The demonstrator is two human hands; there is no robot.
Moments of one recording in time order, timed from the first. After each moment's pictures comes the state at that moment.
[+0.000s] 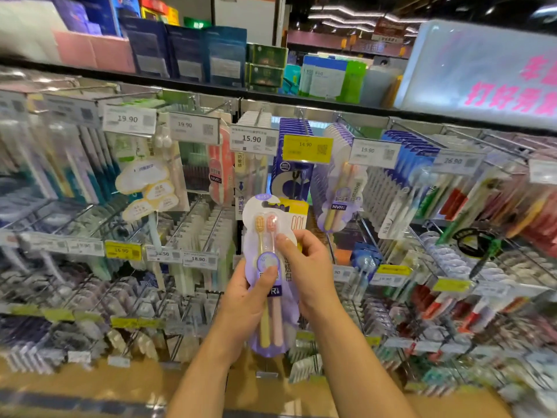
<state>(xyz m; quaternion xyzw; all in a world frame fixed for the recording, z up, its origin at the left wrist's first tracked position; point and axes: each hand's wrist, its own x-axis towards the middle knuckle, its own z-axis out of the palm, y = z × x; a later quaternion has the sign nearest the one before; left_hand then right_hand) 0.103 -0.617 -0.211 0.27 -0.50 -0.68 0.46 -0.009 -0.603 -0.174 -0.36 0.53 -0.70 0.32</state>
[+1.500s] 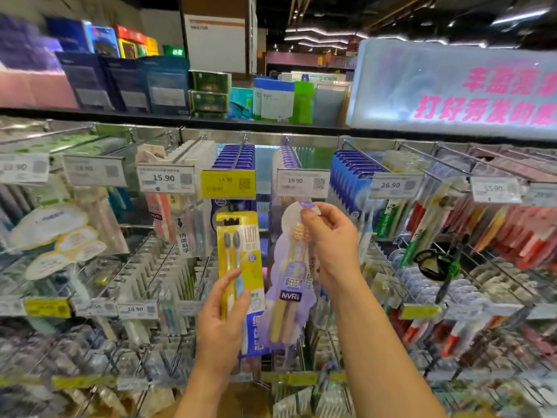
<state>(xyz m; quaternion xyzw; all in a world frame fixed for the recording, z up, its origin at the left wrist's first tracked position) 0.008 -0.624 -0.206 0.32 -0.52 -0.60 0.52 -0.171 -0.613 -0.111 -0.32 0.50 -0.77 0.25</state>
